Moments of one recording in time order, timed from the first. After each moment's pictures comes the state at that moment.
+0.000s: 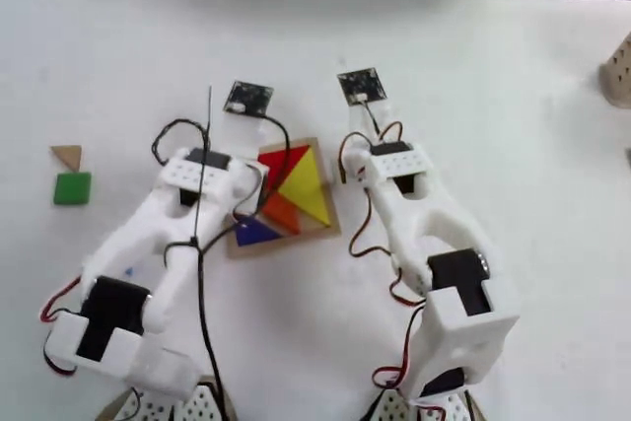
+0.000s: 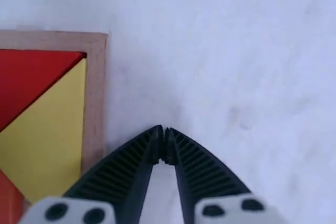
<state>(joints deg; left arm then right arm) 9.4 2.1 34.9 46.0 2.5 -15.0 13.8 24.9 35.7 5.7</state>
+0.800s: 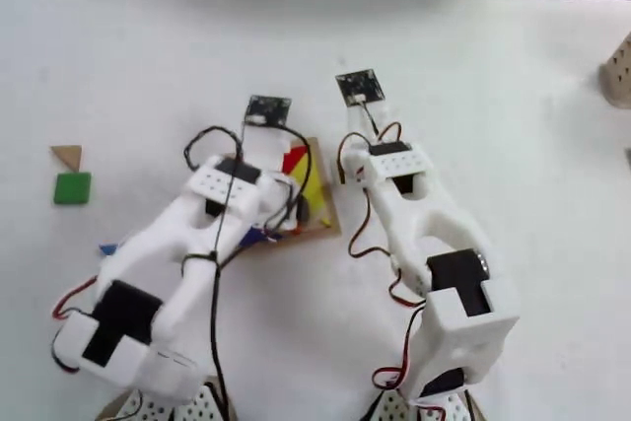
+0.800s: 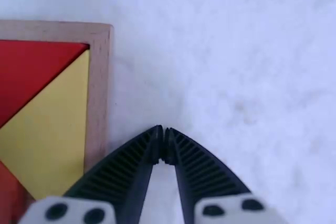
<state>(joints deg) 17.5 1.0 35.6 49.1 16.1 -15.3 13.8 24.9 36.2 5.7</state>
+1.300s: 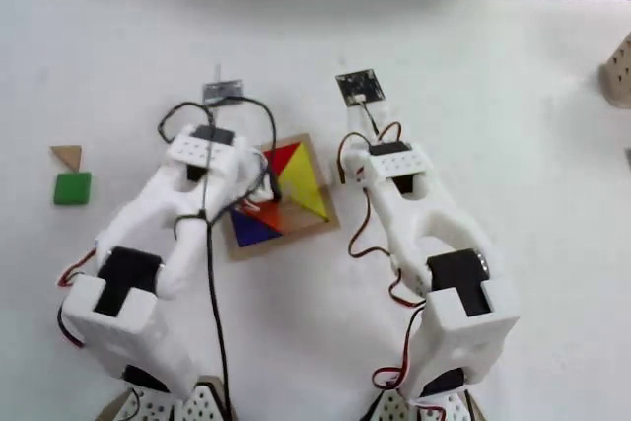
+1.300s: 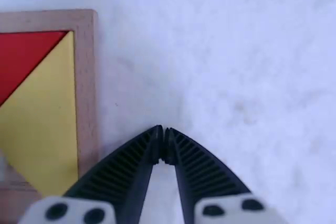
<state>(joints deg) 7.9 12.7 22.2 58.2 23.0 -15.3 13.8 24.9 36.2 5.7</state>
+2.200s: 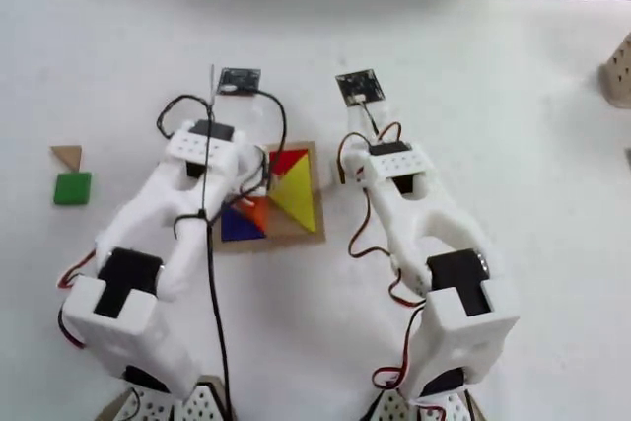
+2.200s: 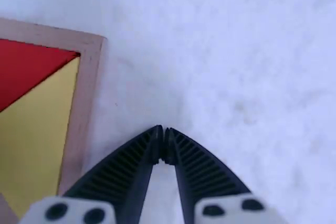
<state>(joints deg) 8.4 12.9 20.2 56.2 10.9 -15.3 13.8 24.9 36.2 5.7</state>
